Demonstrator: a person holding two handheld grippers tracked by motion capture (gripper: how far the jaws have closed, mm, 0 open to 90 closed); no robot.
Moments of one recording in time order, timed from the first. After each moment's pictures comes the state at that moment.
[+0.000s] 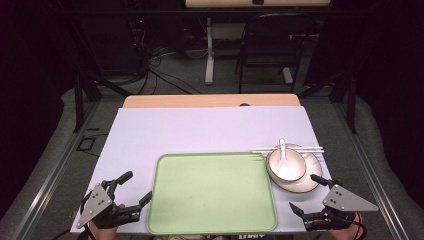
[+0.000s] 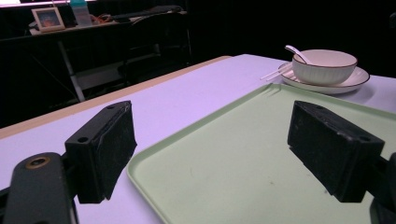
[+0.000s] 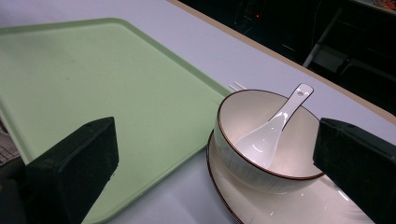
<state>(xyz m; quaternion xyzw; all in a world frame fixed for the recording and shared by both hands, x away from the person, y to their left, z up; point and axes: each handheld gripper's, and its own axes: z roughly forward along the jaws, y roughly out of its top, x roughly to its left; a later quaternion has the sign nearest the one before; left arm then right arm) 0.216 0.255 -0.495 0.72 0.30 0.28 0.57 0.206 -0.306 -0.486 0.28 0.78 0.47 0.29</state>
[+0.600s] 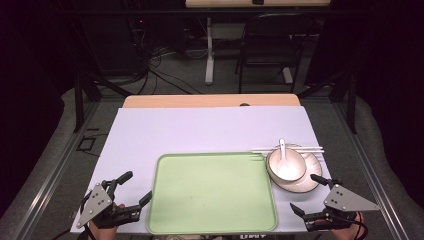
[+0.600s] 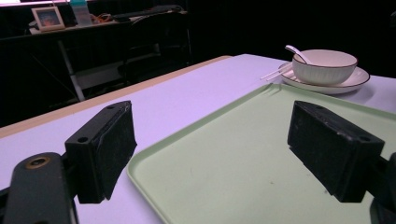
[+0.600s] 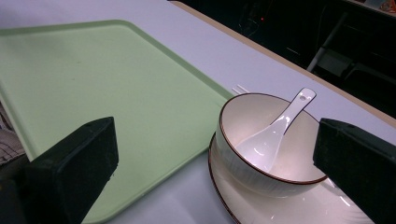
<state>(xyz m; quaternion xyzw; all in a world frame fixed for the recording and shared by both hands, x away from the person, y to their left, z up) 0.216 0.255 -0.495 0.72 0.29 0.28 0.57 0.206 -0.308 -0.484 0.27 0.78 0.48 0.29</state>
